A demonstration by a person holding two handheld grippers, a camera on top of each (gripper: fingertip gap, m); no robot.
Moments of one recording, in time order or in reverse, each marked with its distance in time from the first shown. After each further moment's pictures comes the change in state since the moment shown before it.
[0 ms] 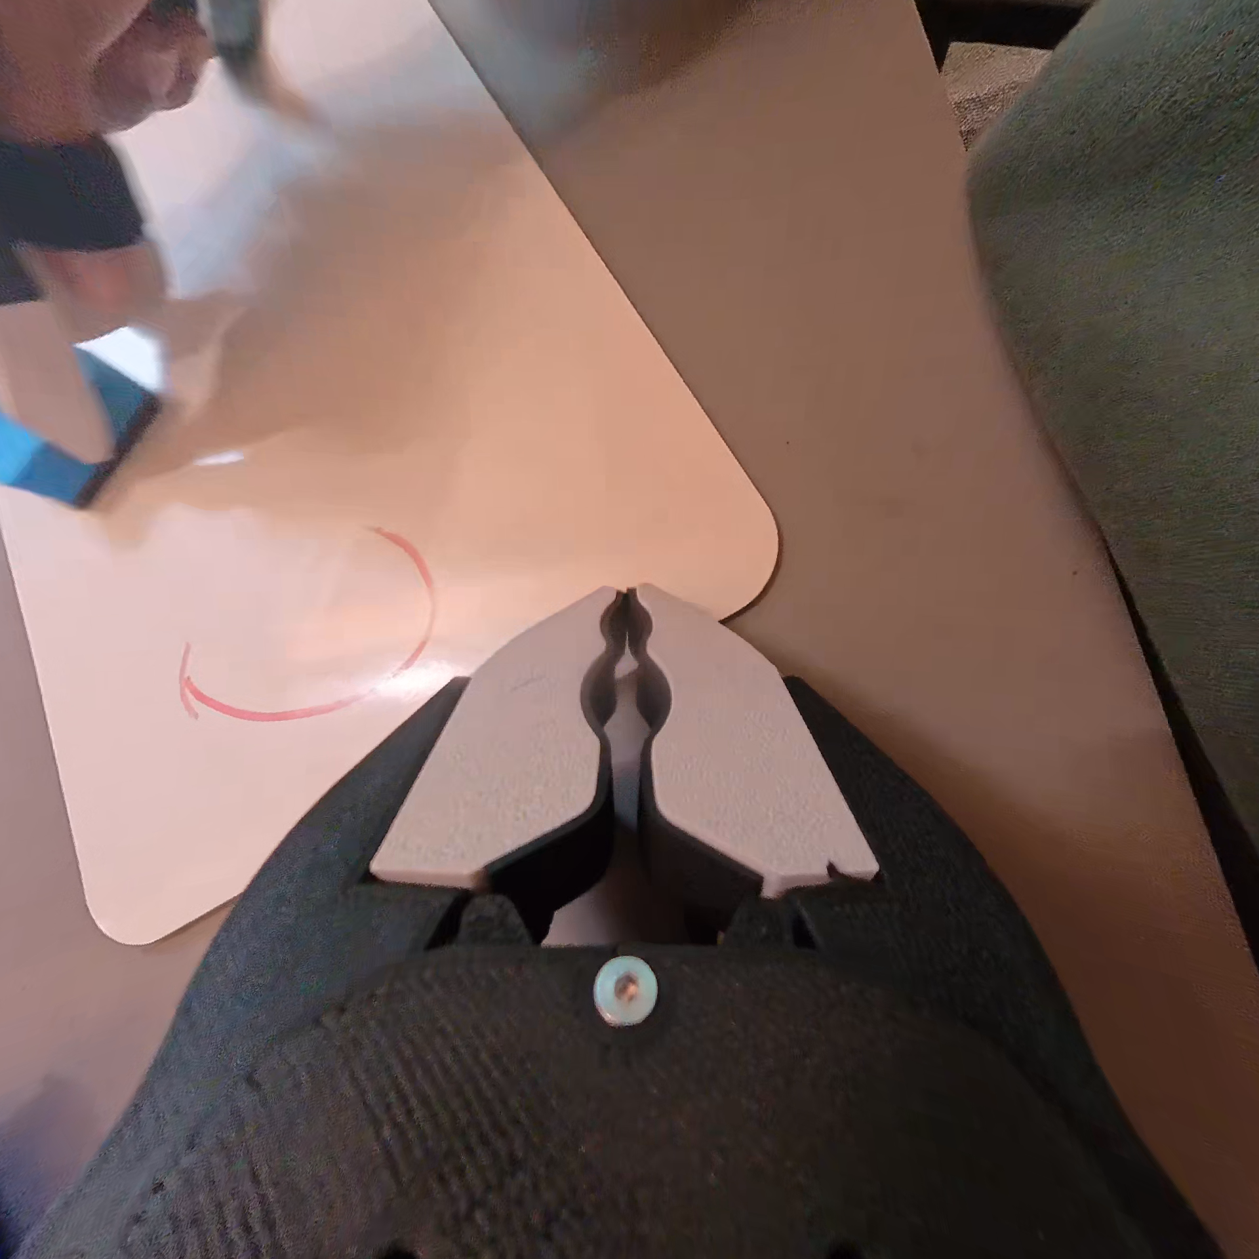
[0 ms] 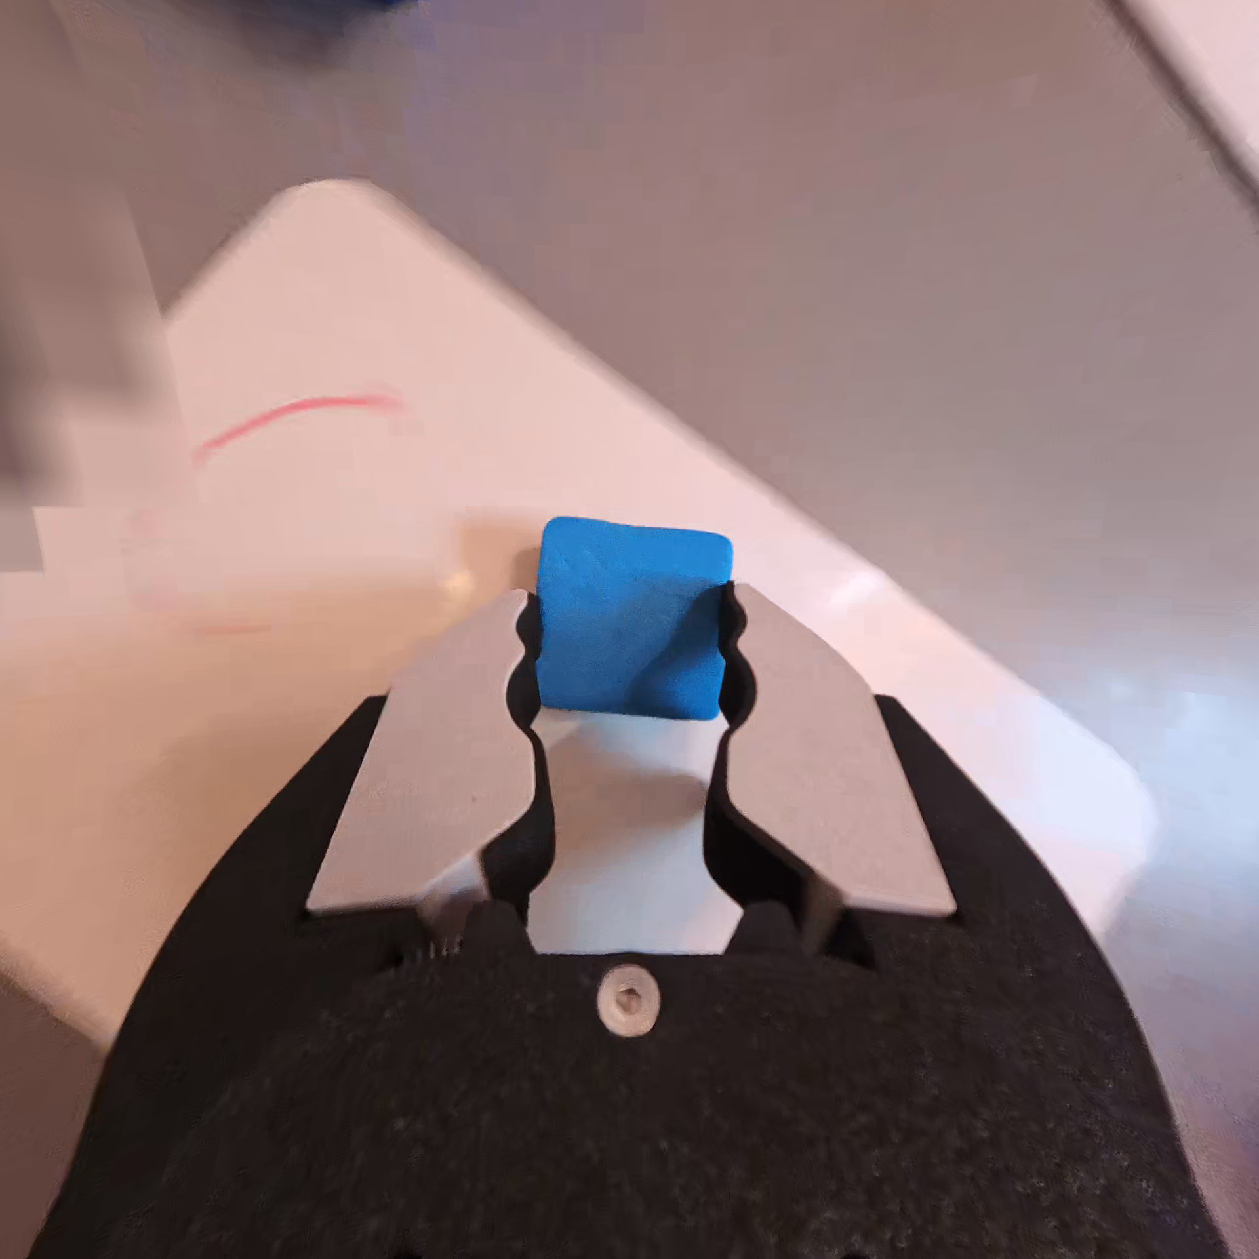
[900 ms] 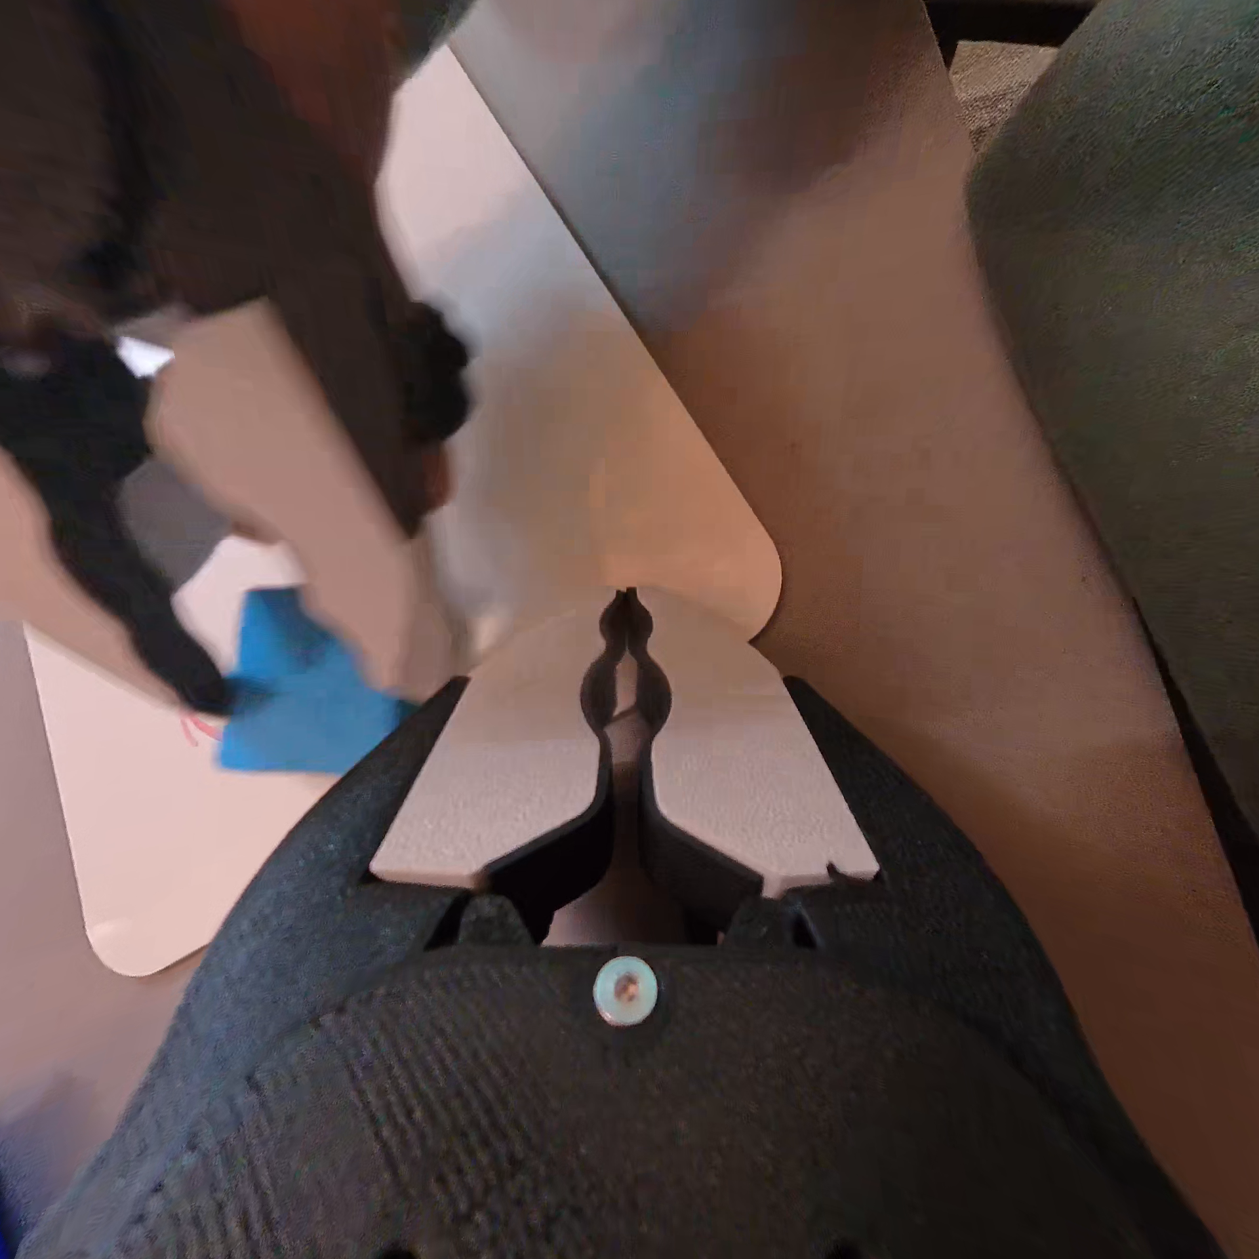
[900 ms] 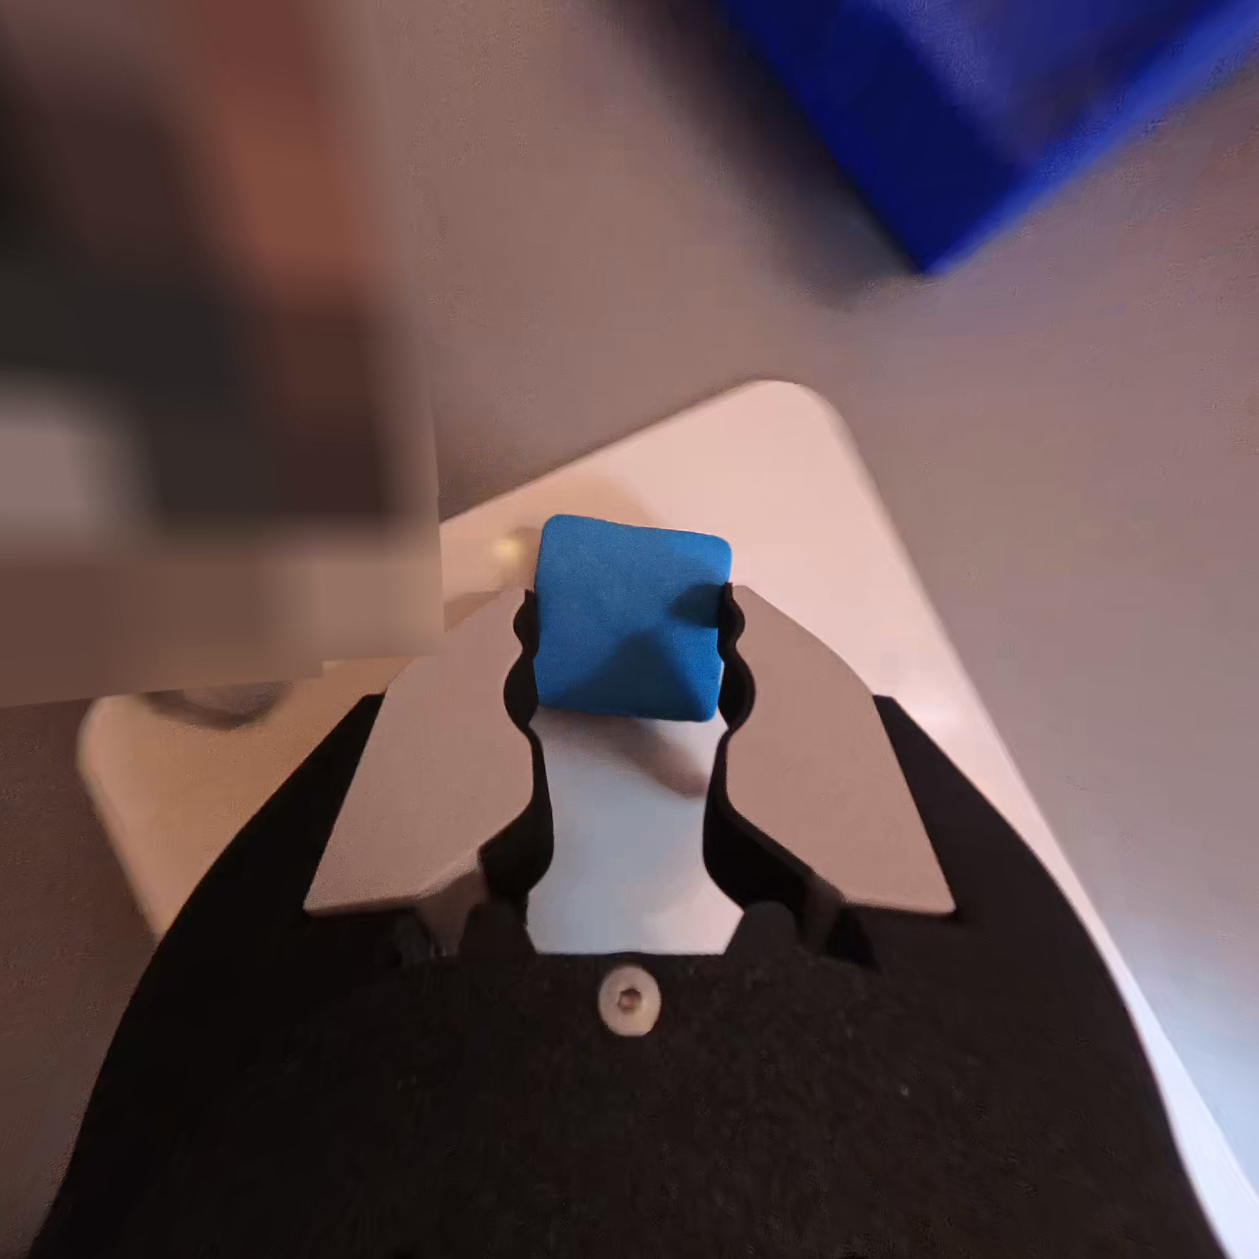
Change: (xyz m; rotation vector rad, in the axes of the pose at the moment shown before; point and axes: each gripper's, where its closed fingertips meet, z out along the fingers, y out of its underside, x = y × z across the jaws) left arm -0.003 -0.001 0.003 0.001 -0.011 0.005; right arm -0.130 -0.037 0.021 0.033 -0.270 -0.407
